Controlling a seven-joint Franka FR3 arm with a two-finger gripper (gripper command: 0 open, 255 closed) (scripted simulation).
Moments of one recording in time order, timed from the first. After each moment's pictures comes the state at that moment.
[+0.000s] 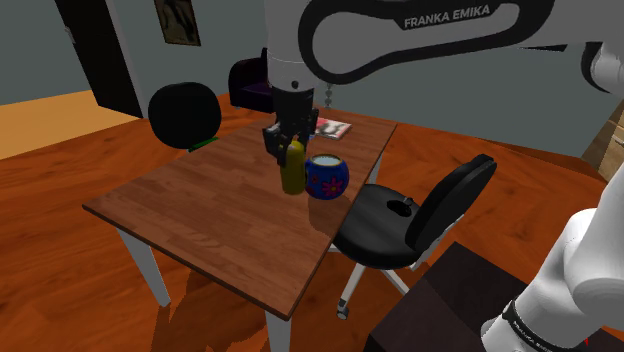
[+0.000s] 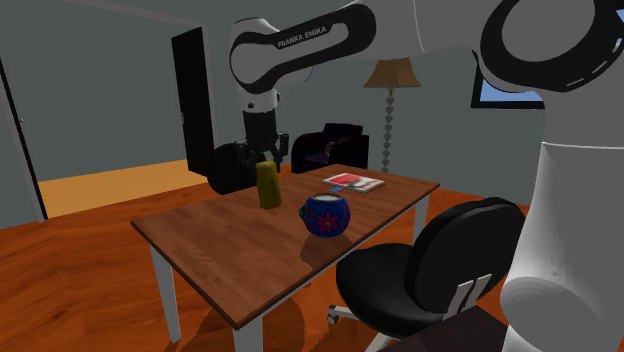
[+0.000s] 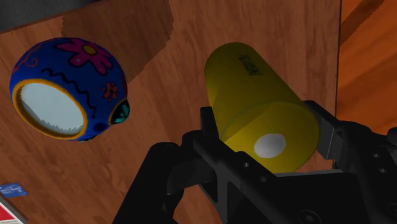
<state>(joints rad) 0.16 0.07 0.43 -1.69 -0.19 1.81 0.42</state>
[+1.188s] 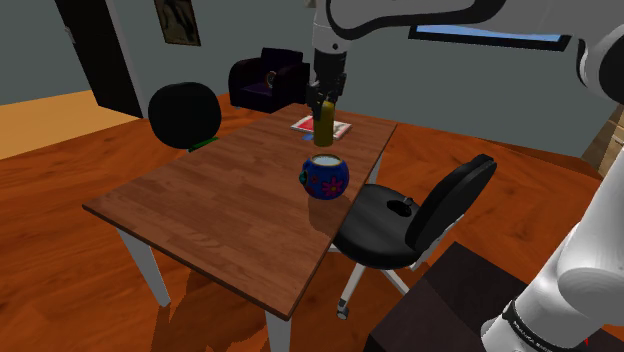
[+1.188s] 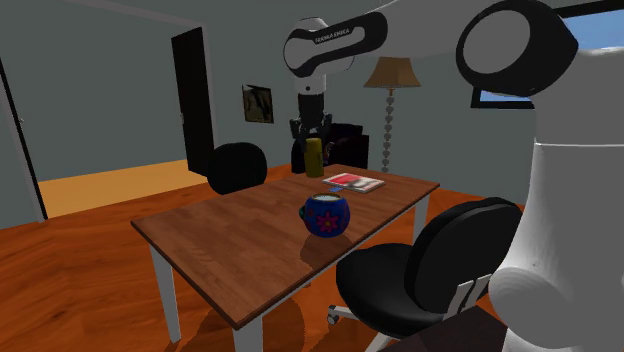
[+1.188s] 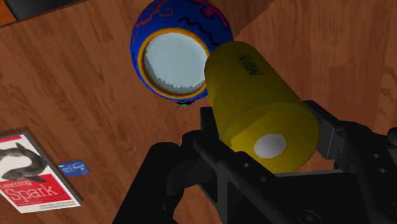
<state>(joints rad) -0.02 0.12 0.28 -1.52 -0.16 1.75 0.08</state>
